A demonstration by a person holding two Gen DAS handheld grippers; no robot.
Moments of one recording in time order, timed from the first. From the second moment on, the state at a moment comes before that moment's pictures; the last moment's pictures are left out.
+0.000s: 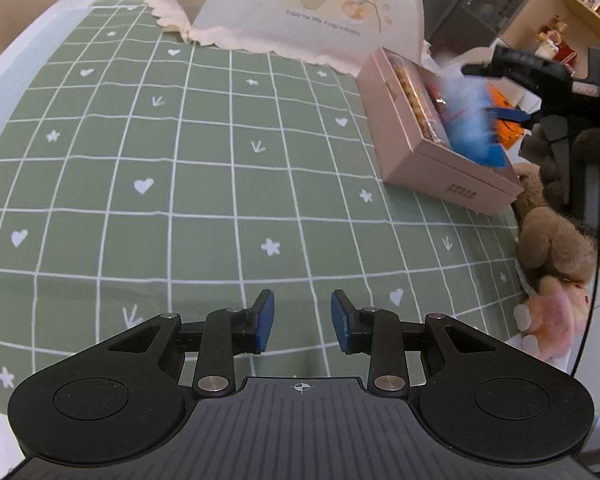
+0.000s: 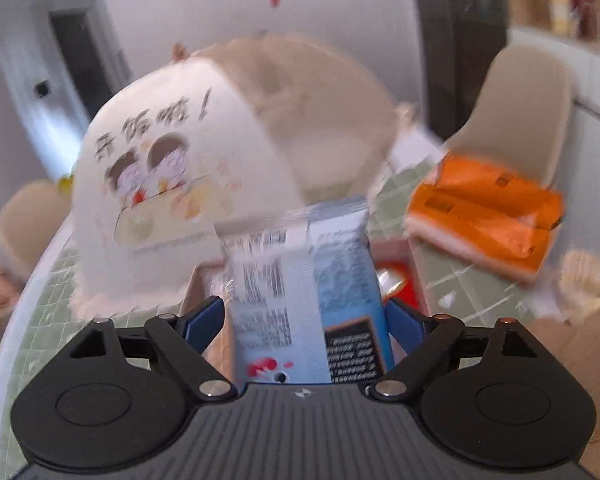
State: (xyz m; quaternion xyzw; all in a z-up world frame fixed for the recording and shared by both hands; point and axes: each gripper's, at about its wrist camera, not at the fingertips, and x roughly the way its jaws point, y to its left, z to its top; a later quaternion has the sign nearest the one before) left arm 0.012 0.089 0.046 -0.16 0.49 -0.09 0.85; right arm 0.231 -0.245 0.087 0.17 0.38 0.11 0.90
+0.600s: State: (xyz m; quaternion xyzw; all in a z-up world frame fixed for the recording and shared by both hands) left arm 0.034 0.039 0.016 -0.03 0.39 -0.05 0.92; right arm 0.070 -0.157 0.053 -0.02 0.34 0.10 0.93
